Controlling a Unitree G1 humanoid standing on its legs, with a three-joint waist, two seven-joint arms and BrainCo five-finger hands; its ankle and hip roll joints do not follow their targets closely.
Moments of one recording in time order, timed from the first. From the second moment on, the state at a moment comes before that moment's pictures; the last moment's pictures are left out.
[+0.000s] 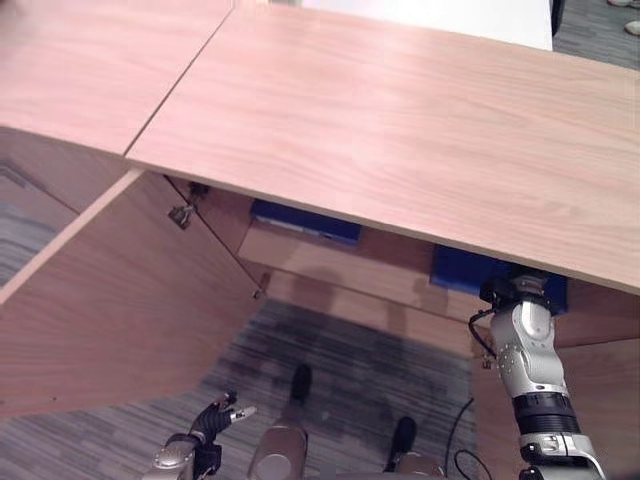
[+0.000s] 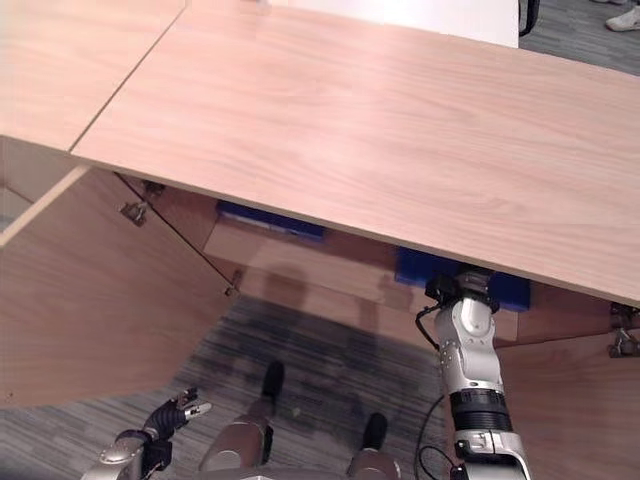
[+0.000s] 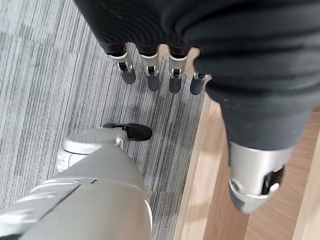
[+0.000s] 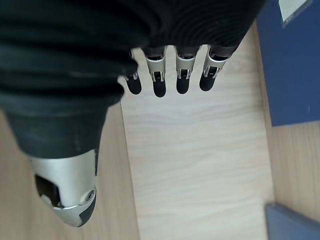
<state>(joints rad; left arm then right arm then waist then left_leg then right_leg) 0.10 0.37 -0.17 0.91 -0.31 -0.07 -0.20 -0.20 -0.34 -0.11 0.20 0.48 -0.21 -0.26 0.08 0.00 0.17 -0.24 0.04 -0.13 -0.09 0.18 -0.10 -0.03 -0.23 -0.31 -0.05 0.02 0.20</state>
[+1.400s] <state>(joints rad) 0.16 0.36 -0.13 0.94 -0.25 -0.12 -0.25 -0.25 -0.65 0.15 0.58 -0.26 -0.07 -0.21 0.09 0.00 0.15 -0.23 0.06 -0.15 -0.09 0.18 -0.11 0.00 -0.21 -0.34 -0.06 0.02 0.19</state>
